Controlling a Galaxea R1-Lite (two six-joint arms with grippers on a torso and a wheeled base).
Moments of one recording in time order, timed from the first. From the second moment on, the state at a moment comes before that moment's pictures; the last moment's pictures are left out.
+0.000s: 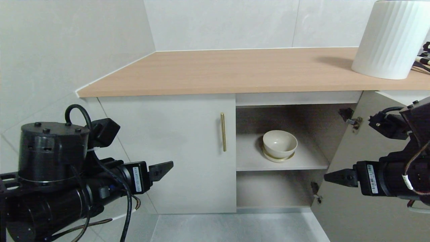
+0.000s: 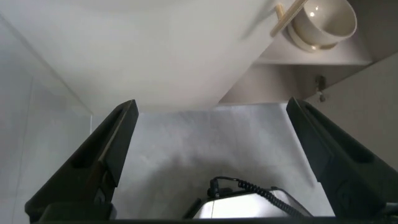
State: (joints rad) left arm -0.52 1.38 -0.63 -0.26 0.24 -0.40; right arm 0.58 1.36 -0.97 0.41 -0.23 0.47
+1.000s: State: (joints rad) left arm -0.52 1.37 -0.63 -0.26 0.24 -0.40; right arm 0.58 1.36 -0.96 0.41 -0.23 0.47
